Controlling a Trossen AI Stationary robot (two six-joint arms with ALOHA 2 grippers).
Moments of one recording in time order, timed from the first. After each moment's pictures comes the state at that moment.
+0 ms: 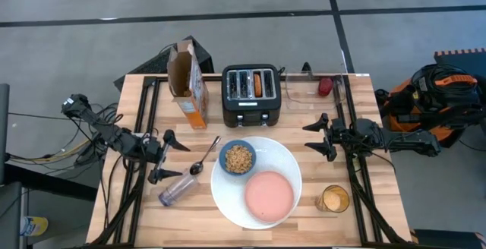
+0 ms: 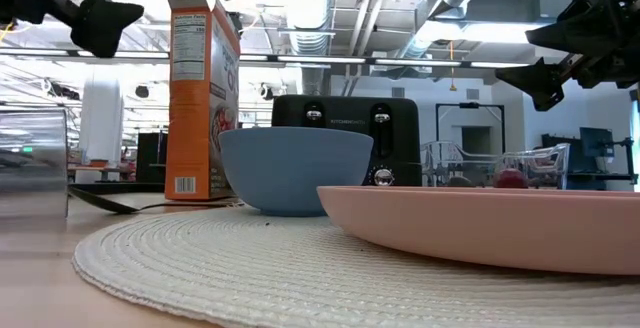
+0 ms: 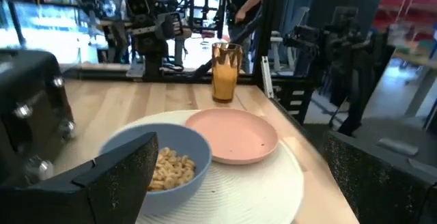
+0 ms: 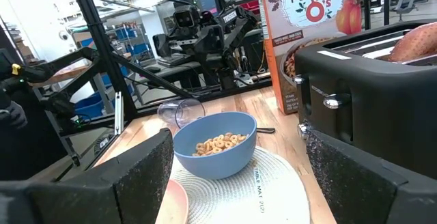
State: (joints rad) left arm -0.59 0.34 0.18 0.08 -0.37 -0.16; right arm -0.04 0.00 0.01 0.03 -0.02 0.25
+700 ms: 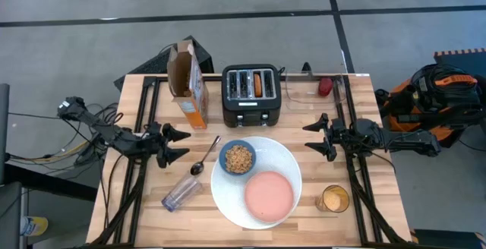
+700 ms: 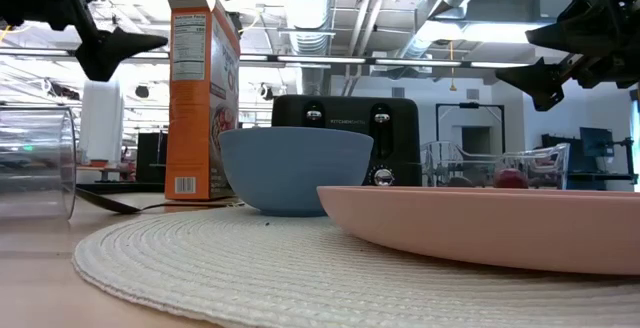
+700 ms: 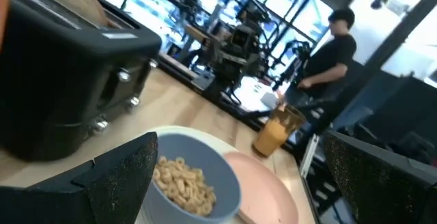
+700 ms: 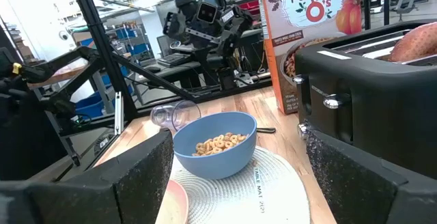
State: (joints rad) left arm -0.51 0.37 0.18 0.16 -0.65 -0.60; right arm -0.04 0.00 0.01 0.03 -0.02 0.25
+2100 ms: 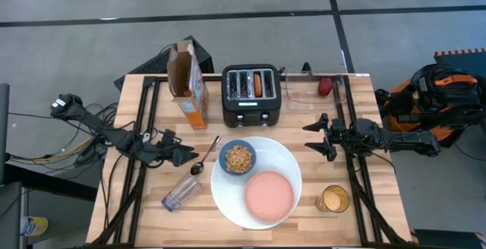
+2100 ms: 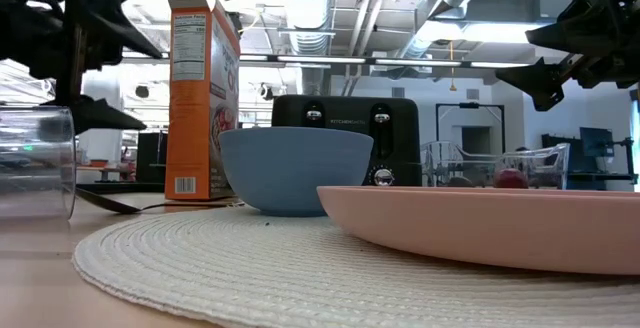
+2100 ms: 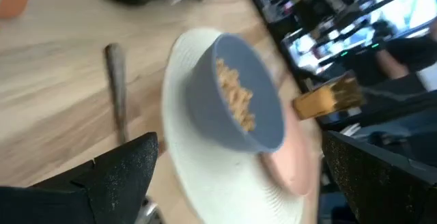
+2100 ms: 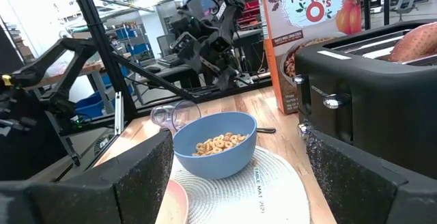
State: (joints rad) left arm -0.47 0.63 0.19 -0.02 -0.57 -1.26; right arm -0.04 0.00 0.01 0.03 -0.02 0.25
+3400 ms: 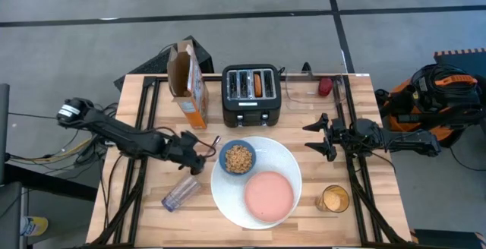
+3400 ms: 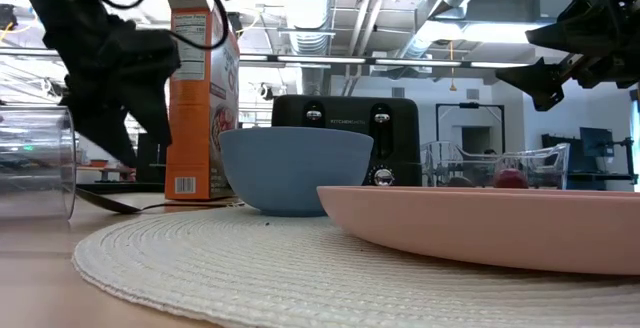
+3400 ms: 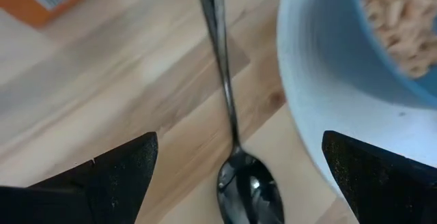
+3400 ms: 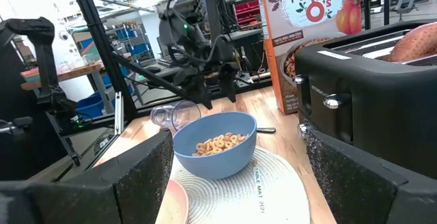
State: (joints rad) left arm -0.28 1.23 0.63 -0.56 -0.32 -1.14; right arm -0.04 0.00 0.01 0.03 -0.02 0.25
